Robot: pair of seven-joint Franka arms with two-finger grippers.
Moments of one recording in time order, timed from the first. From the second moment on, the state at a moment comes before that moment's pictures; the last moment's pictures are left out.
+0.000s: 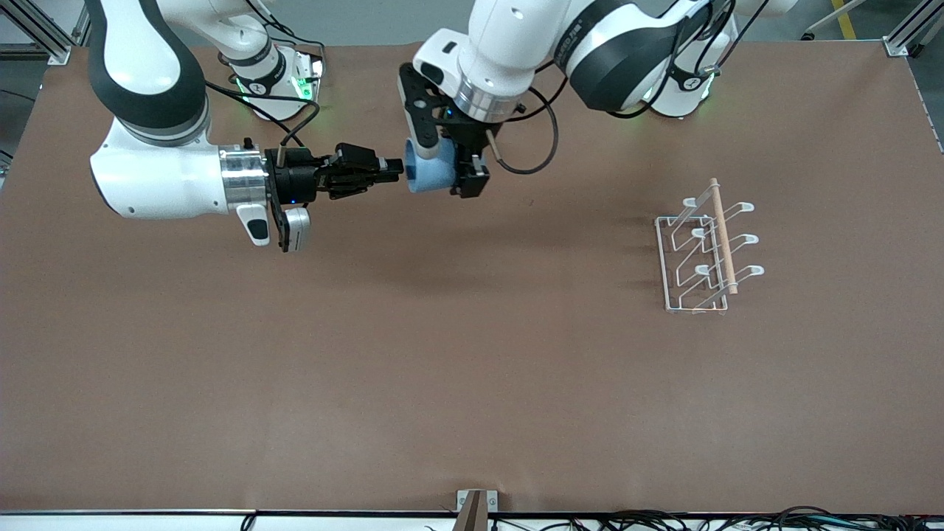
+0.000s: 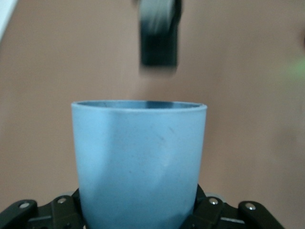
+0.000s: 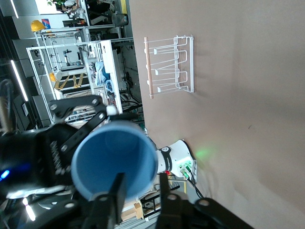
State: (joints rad) left arm -0.27 0.42 -0.69 -1.33 0.12 1.85 0.37; right arm 0.22 0.12 0.09 -1.86 1.23 1.74 -0.19
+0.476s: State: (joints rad) left arm -0.16 0.38 -0.68 -1.33 0.49 1.40 0.46; right arm 0.16 0.12 0.07 -1.87 1.03 1.75 -0.19
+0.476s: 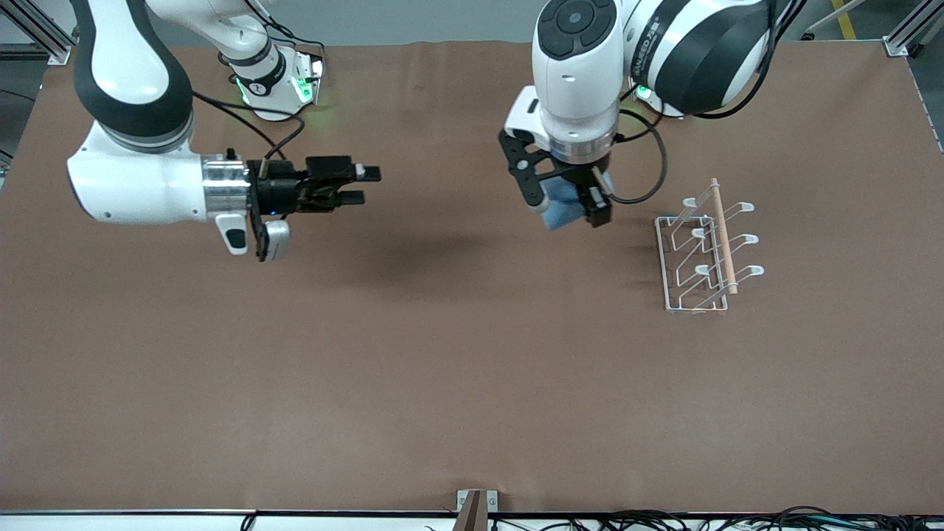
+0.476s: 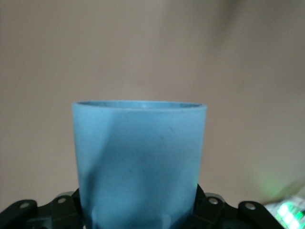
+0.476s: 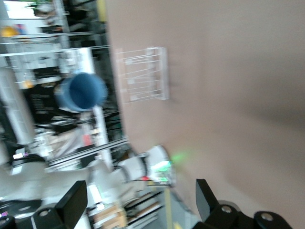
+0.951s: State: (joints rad) left arm 0.01 0.42 -0.67 -1.42 0.77 1.32 0.68; right arm -0.04 0.13 0.06 -1.87 0.61 1.75 -0.19
